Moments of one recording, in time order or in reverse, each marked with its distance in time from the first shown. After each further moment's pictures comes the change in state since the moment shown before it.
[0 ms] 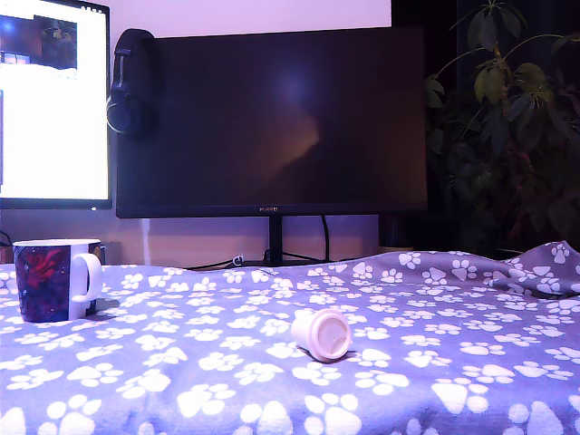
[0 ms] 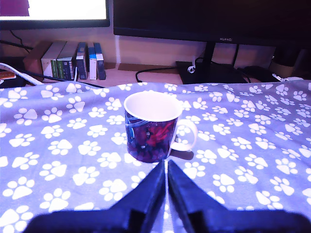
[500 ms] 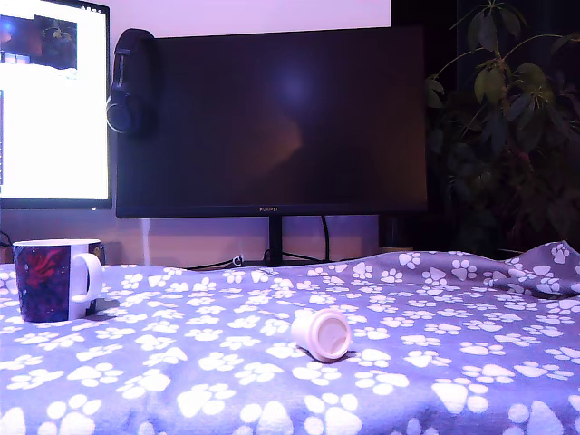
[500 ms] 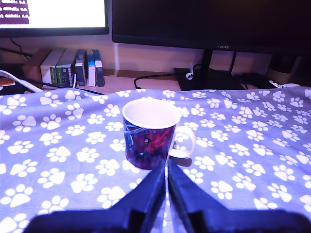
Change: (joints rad) arm 0.000 0.000 0.000 0.026 0.005 -0.006
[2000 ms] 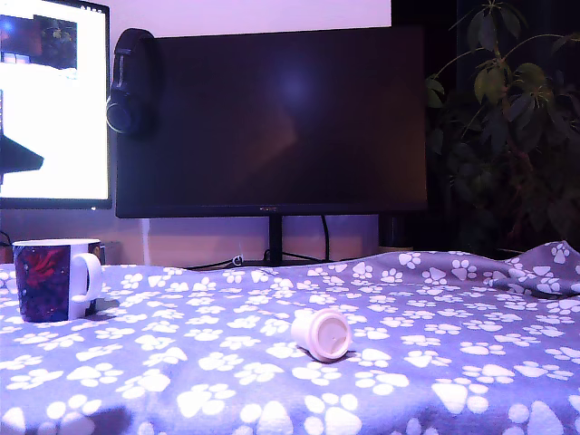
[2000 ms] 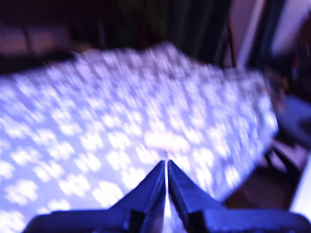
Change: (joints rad) arm -0.581 0.216 0.000 0.135 0.165 0.041
